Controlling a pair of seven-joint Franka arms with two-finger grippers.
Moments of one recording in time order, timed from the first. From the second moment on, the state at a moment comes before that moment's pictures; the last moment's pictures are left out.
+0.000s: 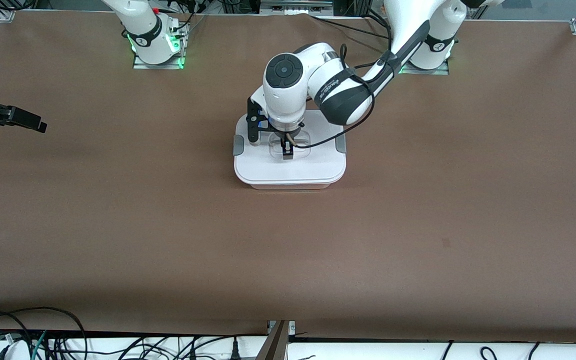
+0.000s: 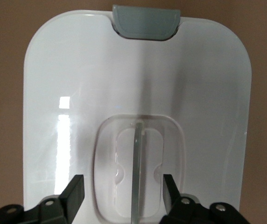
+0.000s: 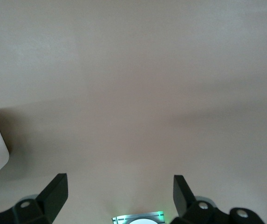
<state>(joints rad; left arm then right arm) -0.45 0.63 -0.47 -1.37 0.24 1.91 0.52 -0.03 0.11 -0.05 -1.51 0.01 1.47 0.09</state>
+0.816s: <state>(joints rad) -0.09 0.41 -0.46 -1.34 0.18 1.58 0.34 -0.03 0.11 -0.05 -1.51 0.01 1.47 0.13</state>
